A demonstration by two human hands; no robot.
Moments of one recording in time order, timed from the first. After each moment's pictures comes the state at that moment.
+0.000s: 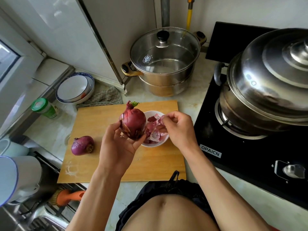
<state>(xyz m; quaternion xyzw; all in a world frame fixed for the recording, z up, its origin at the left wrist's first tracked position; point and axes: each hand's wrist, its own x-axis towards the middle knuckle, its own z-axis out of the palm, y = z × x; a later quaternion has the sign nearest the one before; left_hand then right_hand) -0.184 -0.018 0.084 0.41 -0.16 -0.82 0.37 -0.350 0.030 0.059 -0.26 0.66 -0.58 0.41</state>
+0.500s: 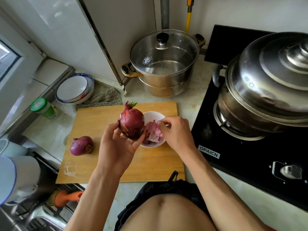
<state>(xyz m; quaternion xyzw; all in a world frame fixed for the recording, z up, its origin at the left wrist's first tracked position) -0.186 -0.019 0.086 0.41 -0.13 -0.82 0.37 -0.351 0.028 0.042 -0.45 0.75 -0.42 0.24</state>
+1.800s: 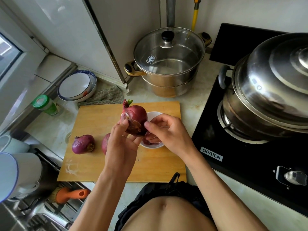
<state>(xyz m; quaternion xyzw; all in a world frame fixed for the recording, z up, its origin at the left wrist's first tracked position) -0.191 -0.016 0.080 0.40 -0.23 -0.77 0.44 -0.341 0.026 0.066 -0.35 0.57 -0.56 0.50</state>
